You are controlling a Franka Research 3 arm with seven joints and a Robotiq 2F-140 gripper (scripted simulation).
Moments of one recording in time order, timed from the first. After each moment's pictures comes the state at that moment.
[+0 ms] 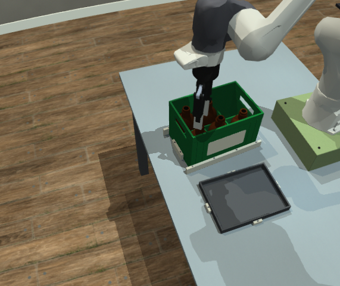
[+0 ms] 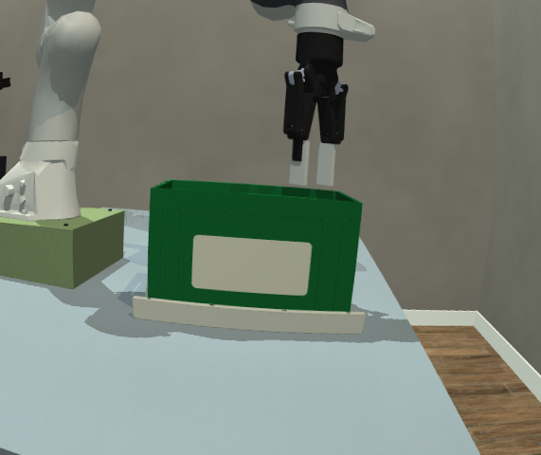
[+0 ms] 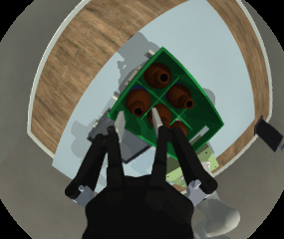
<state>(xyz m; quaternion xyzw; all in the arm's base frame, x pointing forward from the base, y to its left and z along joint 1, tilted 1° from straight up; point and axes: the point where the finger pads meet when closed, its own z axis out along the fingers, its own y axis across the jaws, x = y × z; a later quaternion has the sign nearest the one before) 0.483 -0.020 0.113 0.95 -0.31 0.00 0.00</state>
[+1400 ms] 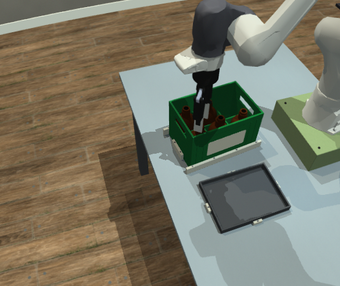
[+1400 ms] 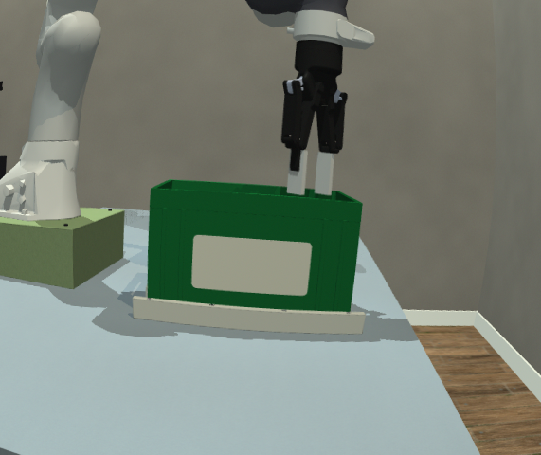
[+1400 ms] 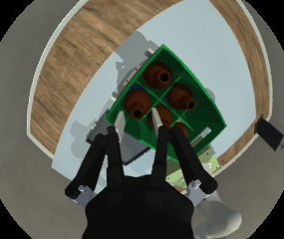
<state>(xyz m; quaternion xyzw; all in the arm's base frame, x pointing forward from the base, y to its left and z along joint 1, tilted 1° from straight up) 0.481 -0.020 0.099 0.95 -0.31 -0.01 0.00</state>
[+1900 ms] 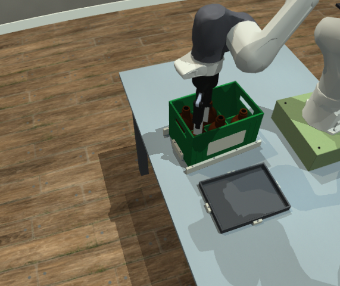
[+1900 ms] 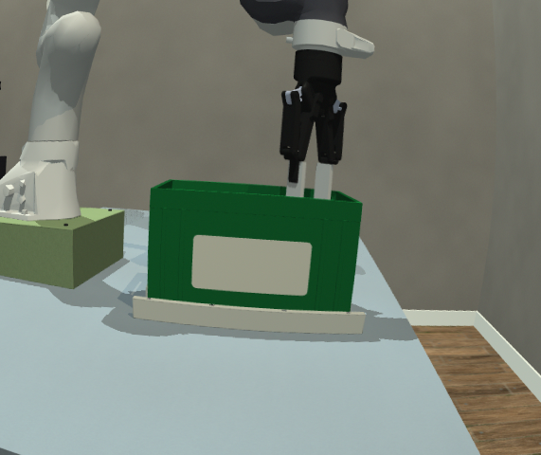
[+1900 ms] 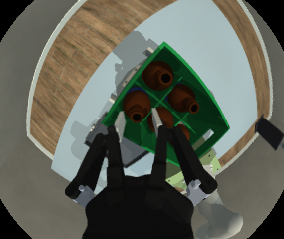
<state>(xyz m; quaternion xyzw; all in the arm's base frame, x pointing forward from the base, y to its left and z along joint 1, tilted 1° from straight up) 0.480 -0.021 0.081 0.95 -0.32 -0.01 0.00</state>
